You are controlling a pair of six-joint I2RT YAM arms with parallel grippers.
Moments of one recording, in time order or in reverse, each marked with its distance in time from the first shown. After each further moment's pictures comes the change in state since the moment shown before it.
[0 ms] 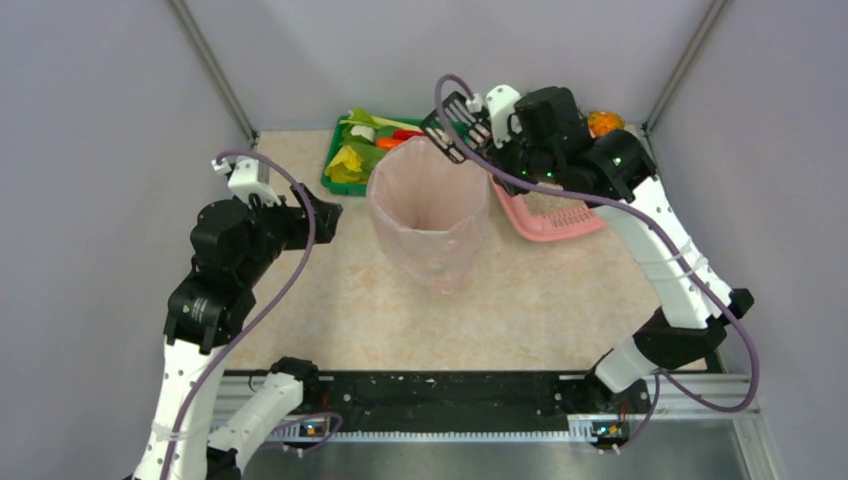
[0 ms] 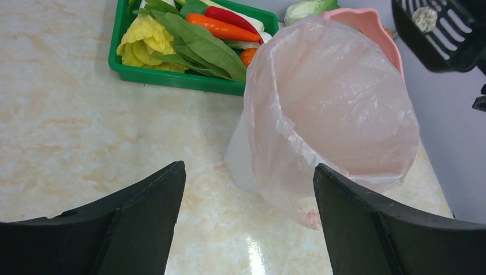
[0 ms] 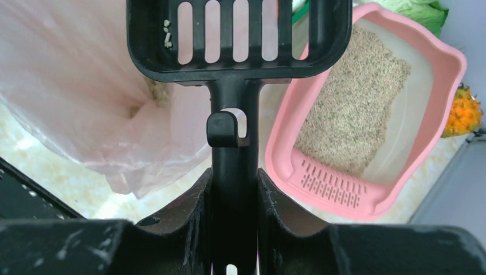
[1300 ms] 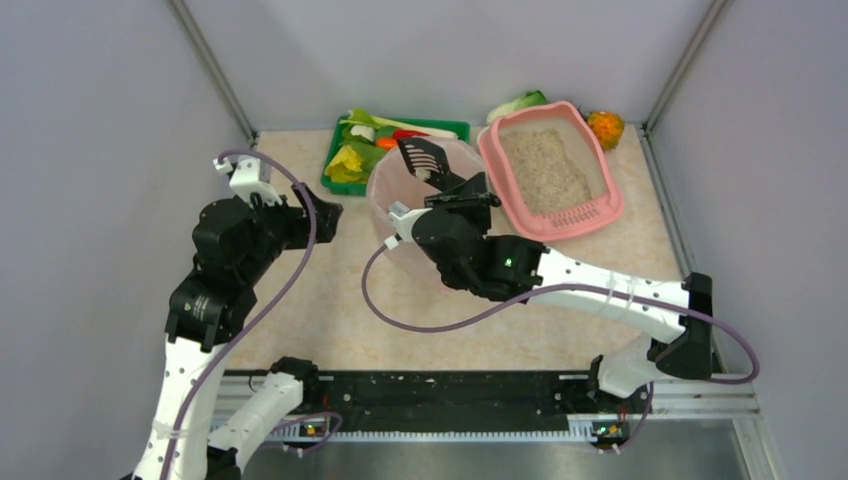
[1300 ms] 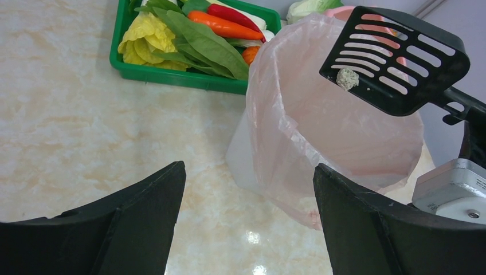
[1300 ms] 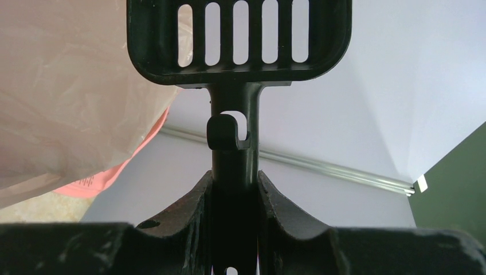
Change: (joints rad) left arm -0.001 0.005 -0.006 0.000 -0.005 0.001; right arm 0.546 -0.061 -0.618 0.742 1.072 -1.100
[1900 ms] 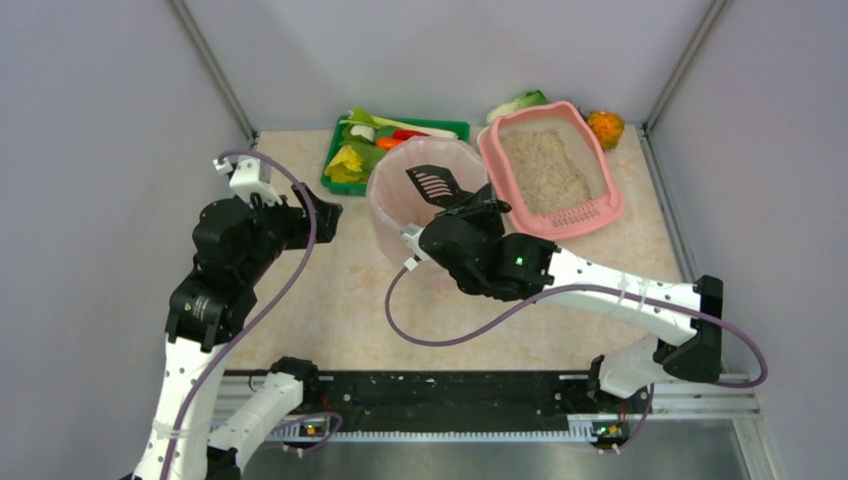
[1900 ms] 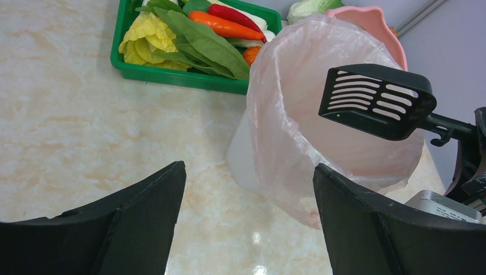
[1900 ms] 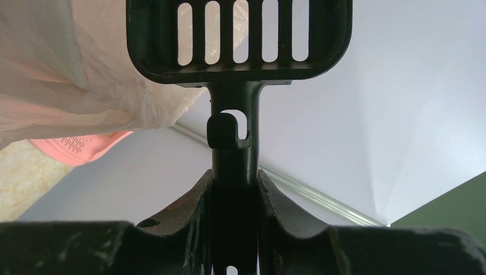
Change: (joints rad) left arm 0.000 0.000 -0.002 0.000 -0.002 0.000; right arm -0.012 -0.040 -0.010 -0.277 -0.098 -0.002
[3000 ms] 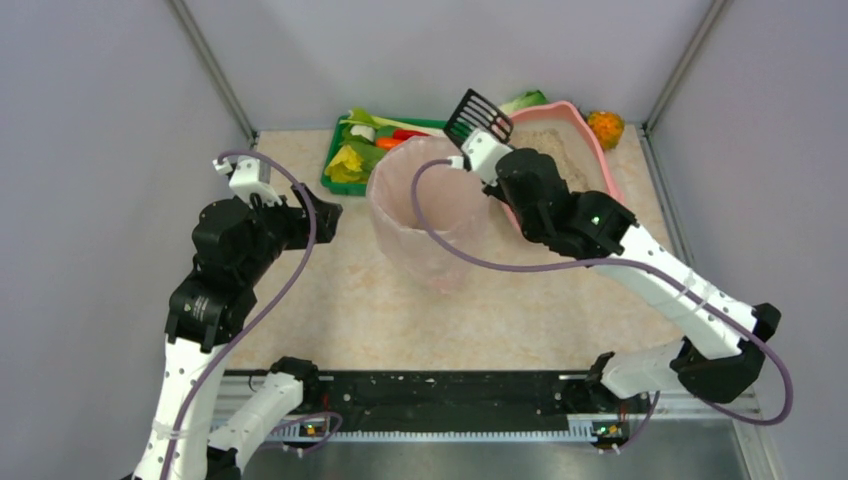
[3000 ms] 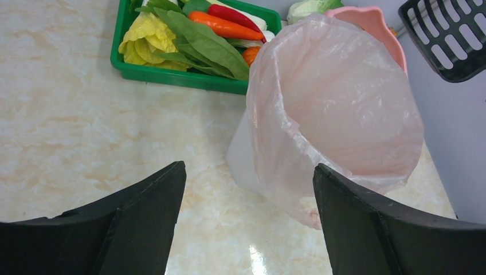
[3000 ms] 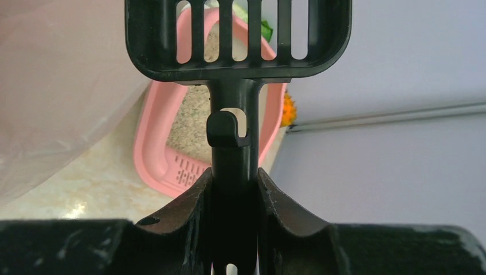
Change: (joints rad) left arm 0.000 -0.002 -0.001 0.000 0.000 0.000; right arm -0.258 -0.123 0.111 -0.036 -0.300 0.655
